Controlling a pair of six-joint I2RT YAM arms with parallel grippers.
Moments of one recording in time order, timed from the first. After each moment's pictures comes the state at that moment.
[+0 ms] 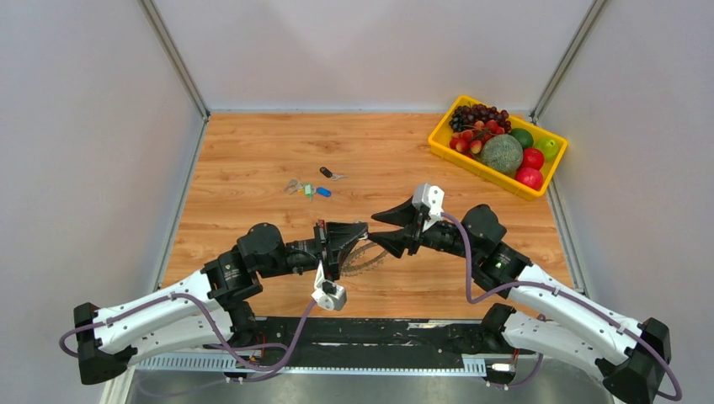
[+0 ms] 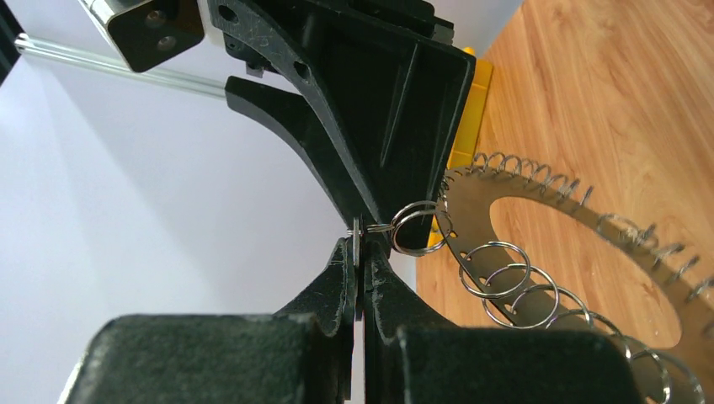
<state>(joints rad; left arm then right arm) -1.10 0.74 0.68 0.05 0.28 1.27 0.87 0.82 0.66 0.27 -0.40 0.07</state>
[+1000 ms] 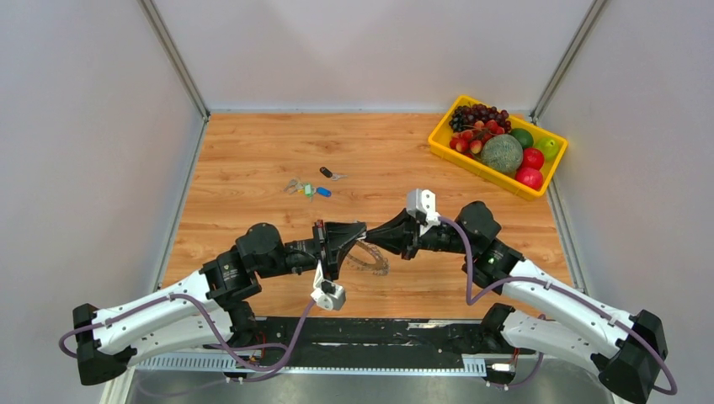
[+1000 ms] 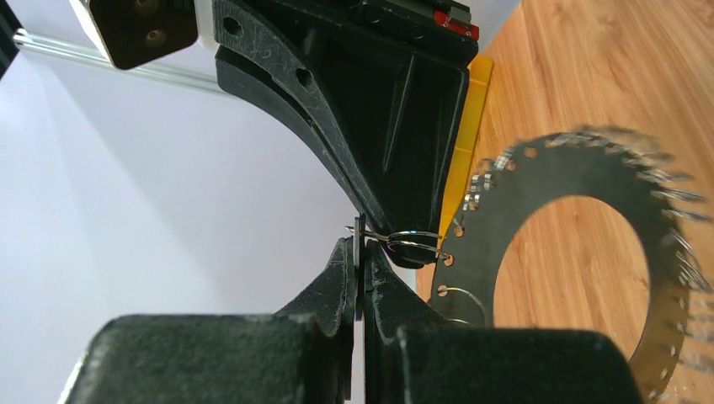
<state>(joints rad) -1.10 0.73 0.68 0.03 0.28 1.26 0.86 0.89 0.66 0.36 -0.63 0.06</state>
